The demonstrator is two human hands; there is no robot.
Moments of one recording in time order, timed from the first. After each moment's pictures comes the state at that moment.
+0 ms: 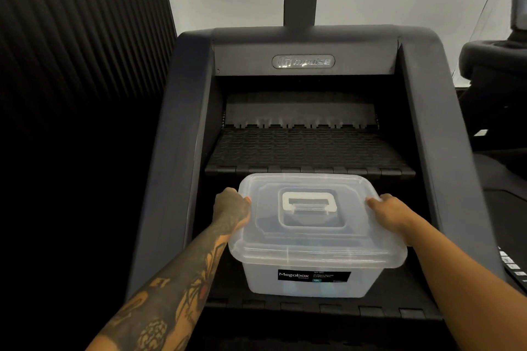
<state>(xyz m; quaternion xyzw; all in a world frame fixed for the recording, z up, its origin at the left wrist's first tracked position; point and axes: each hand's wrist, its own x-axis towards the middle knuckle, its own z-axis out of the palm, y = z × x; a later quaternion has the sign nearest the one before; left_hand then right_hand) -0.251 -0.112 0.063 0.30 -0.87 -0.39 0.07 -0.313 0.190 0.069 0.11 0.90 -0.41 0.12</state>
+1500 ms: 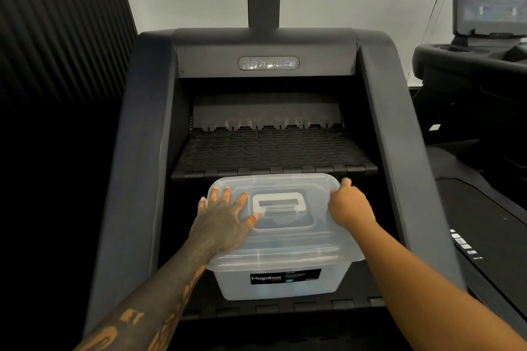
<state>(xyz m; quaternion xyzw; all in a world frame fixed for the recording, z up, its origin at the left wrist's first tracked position) -0.242 -0.091 0.049 0.02 -1.00 -0.07 -0.03 -0.315 0.168 0.065 0.08 0.97 -0.24 0.00</state>
